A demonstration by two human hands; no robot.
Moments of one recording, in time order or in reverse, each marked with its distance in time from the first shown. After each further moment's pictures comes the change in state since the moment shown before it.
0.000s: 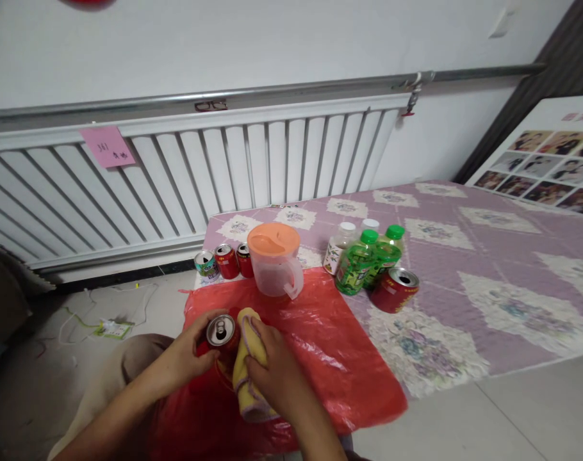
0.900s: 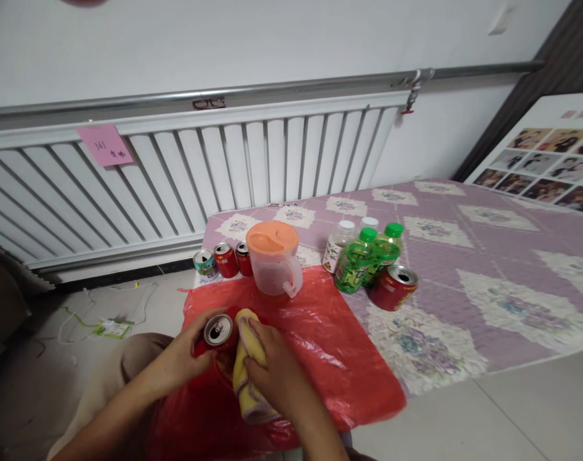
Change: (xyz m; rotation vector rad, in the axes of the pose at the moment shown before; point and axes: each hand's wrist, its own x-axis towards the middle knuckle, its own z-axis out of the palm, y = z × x) left_hand -0.003 0.005 0.001 0.081 -0.026 0.032; right_hand -0.001 0.002 -0.003 -0.066 -0.050 -0.031
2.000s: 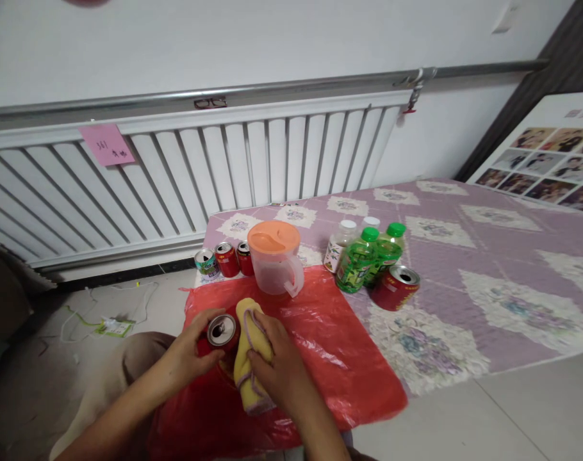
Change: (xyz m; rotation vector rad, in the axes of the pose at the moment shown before) left_hand 0.000 -0.011 0.005 0.084 0.100 0.076; right_hand -0.002 -0.005 -0.002 0.141 0.096 -0.061
